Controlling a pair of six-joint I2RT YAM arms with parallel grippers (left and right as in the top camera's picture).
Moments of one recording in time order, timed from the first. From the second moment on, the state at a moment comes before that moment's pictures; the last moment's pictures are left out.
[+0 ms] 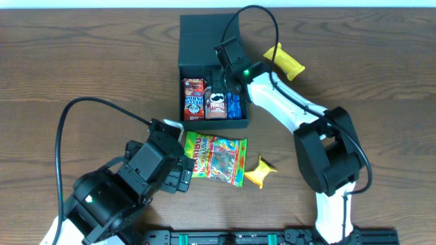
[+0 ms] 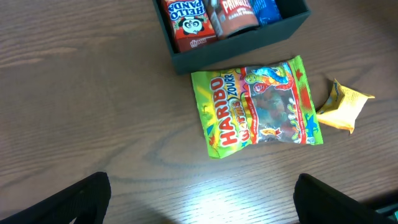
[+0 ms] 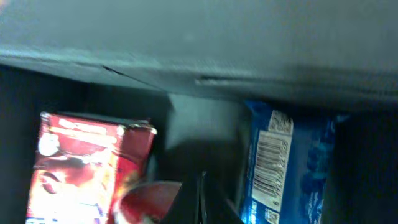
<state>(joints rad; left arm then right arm) -0.77 0.94 1.14 -1.23 -0.23 -0.38 0.53 2.11 1.57 -0.48 -0.03 0.45</state>
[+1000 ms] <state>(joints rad) -0.77 0.94 1.14 -1.23 -0.23 -0.38 0.56 1.92 1.59 -0.76 0.15 0.39</state>
